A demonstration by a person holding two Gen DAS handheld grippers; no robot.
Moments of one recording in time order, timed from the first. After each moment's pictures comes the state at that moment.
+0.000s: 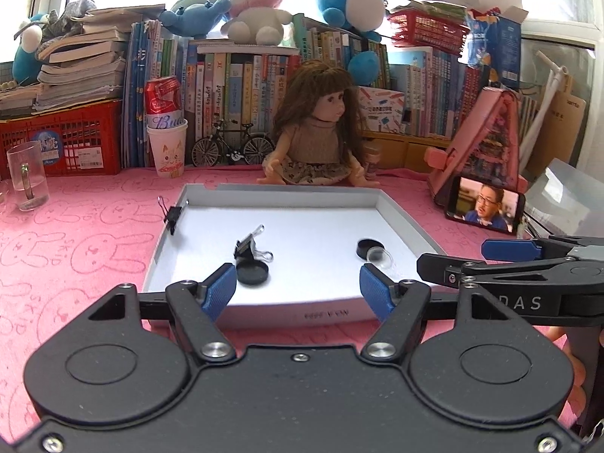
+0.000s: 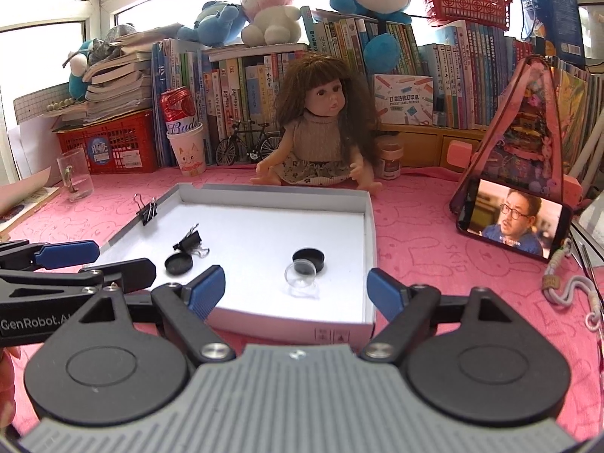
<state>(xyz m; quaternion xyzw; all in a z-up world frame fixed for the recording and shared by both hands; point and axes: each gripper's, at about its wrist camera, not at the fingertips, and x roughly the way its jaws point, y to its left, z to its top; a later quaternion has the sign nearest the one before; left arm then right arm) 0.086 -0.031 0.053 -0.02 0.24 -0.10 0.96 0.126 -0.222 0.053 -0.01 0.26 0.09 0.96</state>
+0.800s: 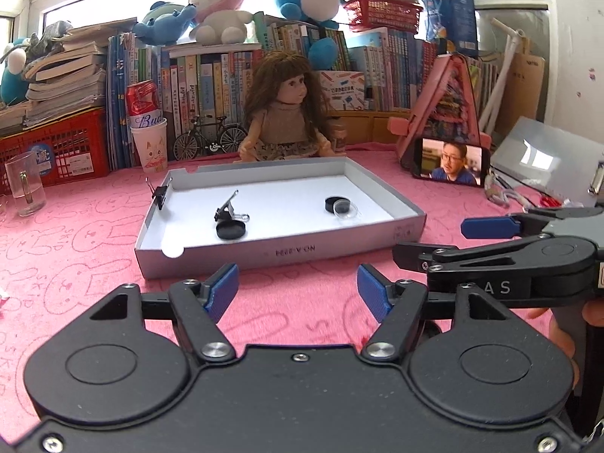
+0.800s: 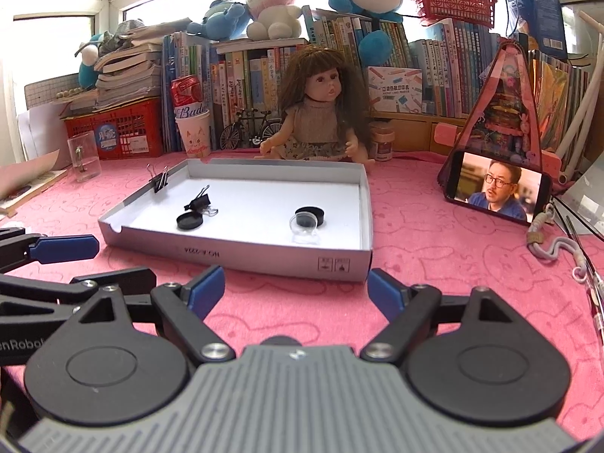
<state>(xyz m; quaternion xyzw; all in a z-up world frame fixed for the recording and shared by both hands) 0.018 -0.044 0.031 0.03 0.24 -0.13 0.96 0.071 -0.224 0.025 -0.02 0.25 0.10 0.96</state>
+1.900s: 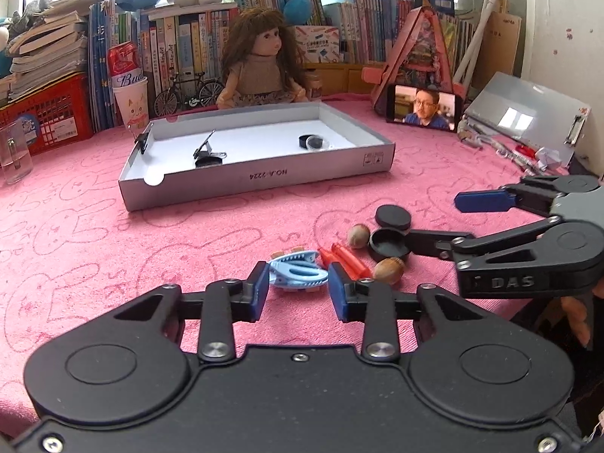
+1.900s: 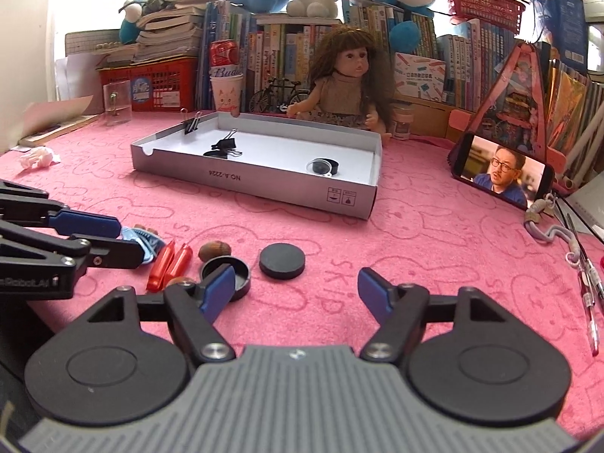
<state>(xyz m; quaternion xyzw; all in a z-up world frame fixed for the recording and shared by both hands) -0.018 -0.044 0.004 0.05 0.30 -0.16 0.94 0.023 -0.239 0.001 -0.07 0.27 0.14 0.95</state>
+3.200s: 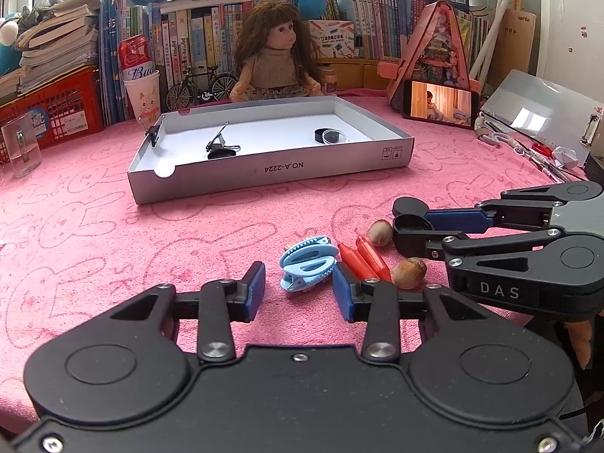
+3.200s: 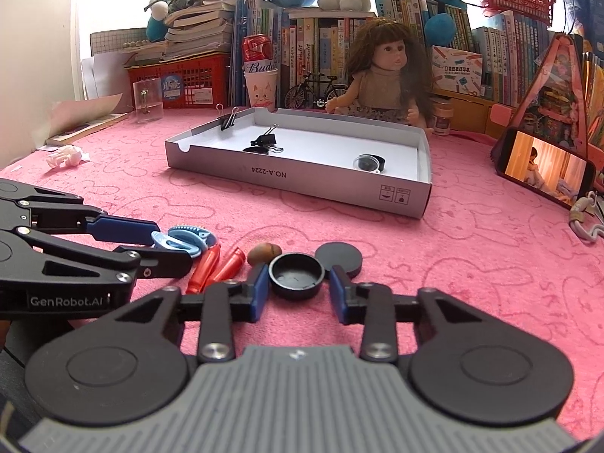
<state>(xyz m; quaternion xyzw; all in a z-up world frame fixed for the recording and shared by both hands) -0.009 -0.042 -0.002 0.05 0.30 -0.14 0.94 0.034 -0.218 -0.007 -0.06 0.27 0.18 0.94</state>
